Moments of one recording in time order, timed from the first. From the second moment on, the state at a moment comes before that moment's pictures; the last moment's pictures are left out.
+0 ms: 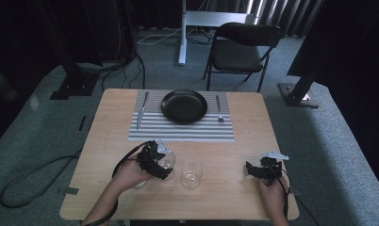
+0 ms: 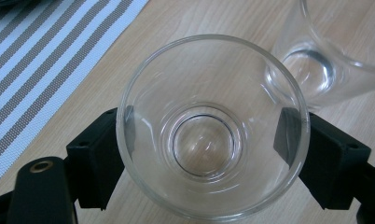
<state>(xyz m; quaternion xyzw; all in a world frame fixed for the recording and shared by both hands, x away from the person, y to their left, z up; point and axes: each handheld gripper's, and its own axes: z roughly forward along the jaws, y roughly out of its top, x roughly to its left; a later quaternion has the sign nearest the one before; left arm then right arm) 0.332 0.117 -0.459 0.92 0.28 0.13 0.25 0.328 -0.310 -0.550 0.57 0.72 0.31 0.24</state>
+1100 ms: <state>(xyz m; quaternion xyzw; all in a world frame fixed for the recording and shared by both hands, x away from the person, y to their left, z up) 0.378 0.131 -0.439 0.88 0.36 0.16 0.26 0.328 -0.310 -0.550 0.57 0.72 0.31 0.24</state>
